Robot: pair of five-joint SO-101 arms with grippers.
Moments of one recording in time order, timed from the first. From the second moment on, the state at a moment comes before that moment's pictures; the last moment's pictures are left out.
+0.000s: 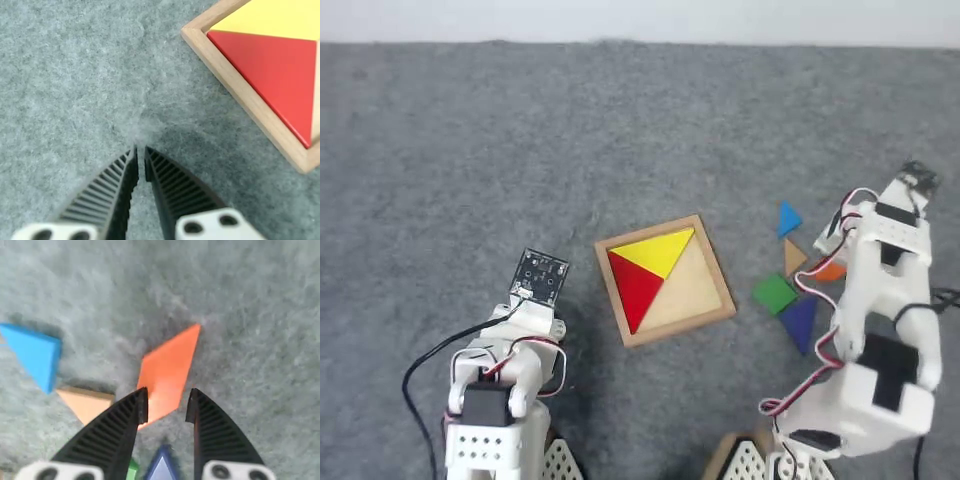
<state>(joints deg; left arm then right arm) -3.3 -103.1 96.9 72.2 -9.4 16.7 5.5 28.1 53.7 -19.6</state>
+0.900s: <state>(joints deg) -3.3 -103.1 96.9 72.2 -9.4 12.7 15.6 18.5 57.1 -10.5</state>
